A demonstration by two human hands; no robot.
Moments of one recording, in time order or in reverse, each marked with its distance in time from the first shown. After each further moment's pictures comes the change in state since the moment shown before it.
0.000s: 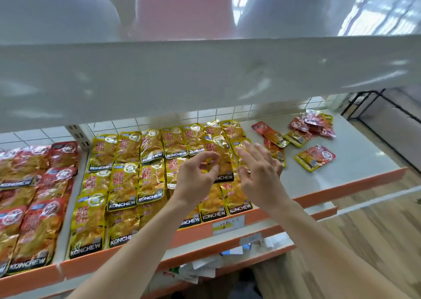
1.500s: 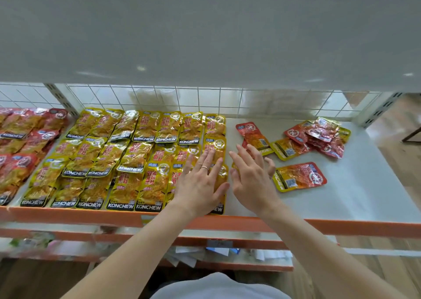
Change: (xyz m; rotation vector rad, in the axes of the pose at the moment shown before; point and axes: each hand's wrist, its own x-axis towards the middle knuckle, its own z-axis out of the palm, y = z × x) left_hand 0.010 0.014 0.160 1.177 -0.194 -0.020; right_hand 0.050 0.152 -0.005 0.006 -0.150 -0.311
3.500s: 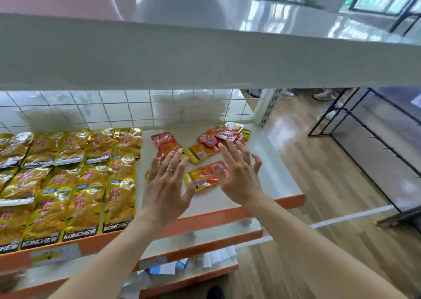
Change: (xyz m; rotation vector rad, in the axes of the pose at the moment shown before) left_hand 0.036 0.116 0.002 -0.225 0.414 0.130; right_hand -0.043 0.137 -0.090 -0.187 0.115 0.166
